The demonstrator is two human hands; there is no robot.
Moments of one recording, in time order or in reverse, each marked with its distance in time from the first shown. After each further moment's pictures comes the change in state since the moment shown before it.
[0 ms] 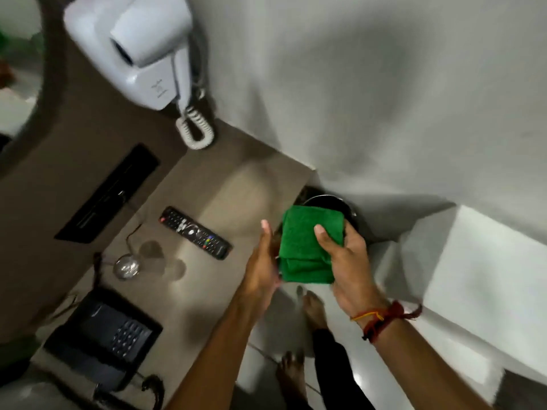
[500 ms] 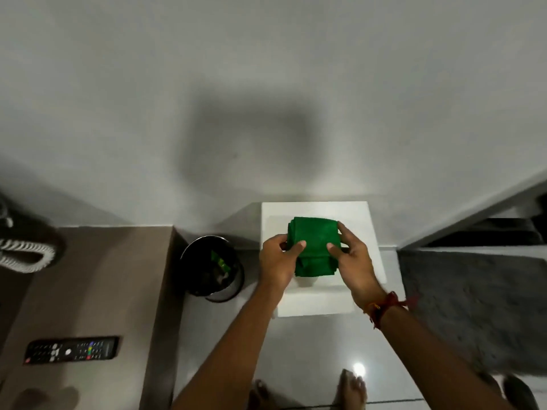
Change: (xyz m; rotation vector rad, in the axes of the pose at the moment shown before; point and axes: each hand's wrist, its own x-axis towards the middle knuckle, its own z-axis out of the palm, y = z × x) left_hand -0.040 -0.093 0.285 0.783 -0.231 0.228; right_hand -0.081 -0.062 -0.293 -0.141 0.523 -0.177
